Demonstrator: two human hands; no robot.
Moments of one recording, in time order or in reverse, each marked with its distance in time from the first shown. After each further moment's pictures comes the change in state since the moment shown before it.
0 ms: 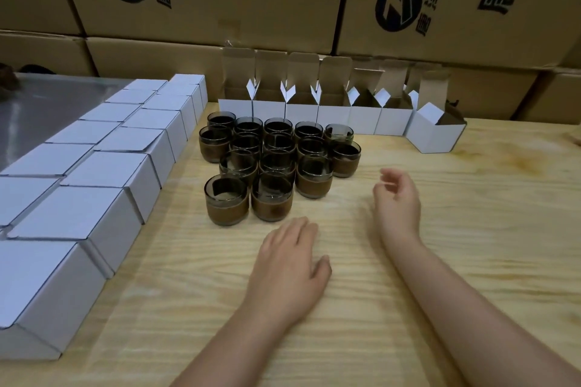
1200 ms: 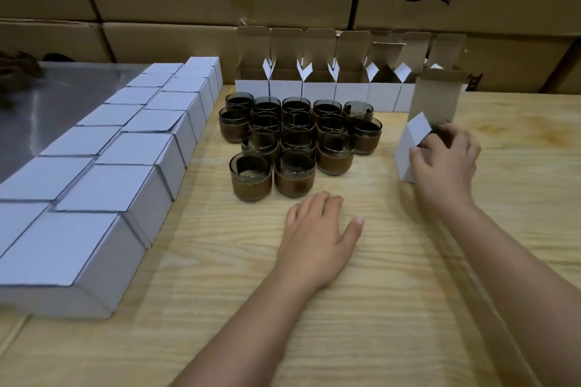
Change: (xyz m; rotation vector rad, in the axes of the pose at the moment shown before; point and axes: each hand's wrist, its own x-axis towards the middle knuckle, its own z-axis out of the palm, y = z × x) left_hand 0.002 0.005 -0.007 -0.052 -0.109 -0.048; right_hand 0.021 -0.006 -0.029 -0.652 -0.039 -0.297
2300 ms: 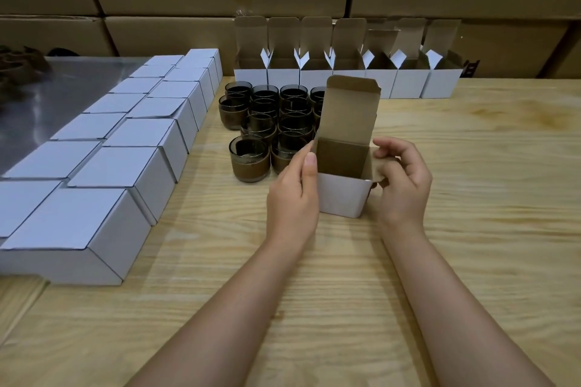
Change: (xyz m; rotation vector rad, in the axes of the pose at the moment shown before) left_hand -0.001 0.000 -0.011 -0.638 0.449 -0.122; right_hand -0.091 -0.070 -0.006 1.133 0.064 0.143
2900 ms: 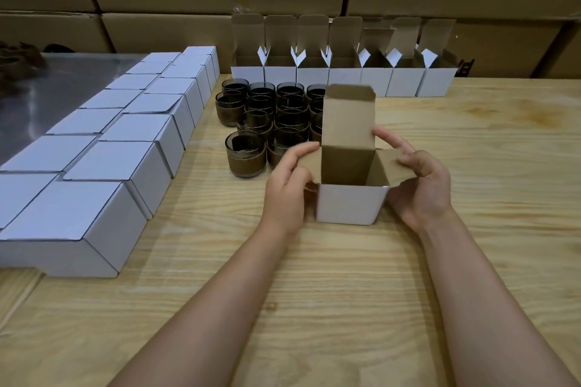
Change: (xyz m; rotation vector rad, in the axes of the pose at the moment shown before) left_hand 0.001 0.007 -0.009 -0.429 -0.129 -0.093; right_hand 0.027 -0.002 -0.041 0.351 -0.343 0.459
